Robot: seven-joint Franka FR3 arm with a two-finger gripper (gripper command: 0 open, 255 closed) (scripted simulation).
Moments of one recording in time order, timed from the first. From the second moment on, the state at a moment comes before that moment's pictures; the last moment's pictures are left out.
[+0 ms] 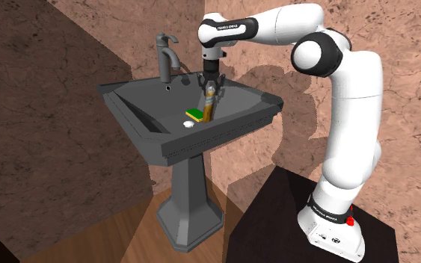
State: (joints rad) arm -0.21 0.32 0.01 -1.39 0.02 1.66 0.62
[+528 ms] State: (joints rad) arm -0.21 0.34 0.01 -1.26 0.02 1.54 0.63
